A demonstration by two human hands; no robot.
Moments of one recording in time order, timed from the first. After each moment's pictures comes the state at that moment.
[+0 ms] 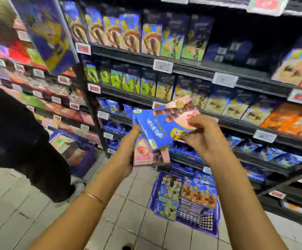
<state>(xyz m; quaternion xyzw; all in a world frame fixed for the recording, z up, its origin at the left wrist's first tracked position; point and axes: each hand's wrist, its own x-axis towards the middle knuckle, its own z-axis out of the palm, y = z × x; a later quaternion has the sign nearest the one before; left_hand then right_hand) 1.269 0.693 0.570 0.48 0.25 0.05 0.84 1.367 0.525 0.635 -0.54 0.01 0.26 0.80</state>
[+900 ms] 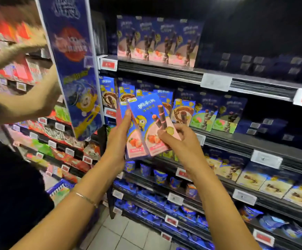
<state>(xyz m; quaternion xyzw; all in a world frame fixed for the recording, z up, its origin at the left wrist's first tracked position) 1.383 0.905 0.699 0.50 0.18 0.24 0.81 1.444 0.740 0.721 -0.72 -0.23 0.10 0.65</state>
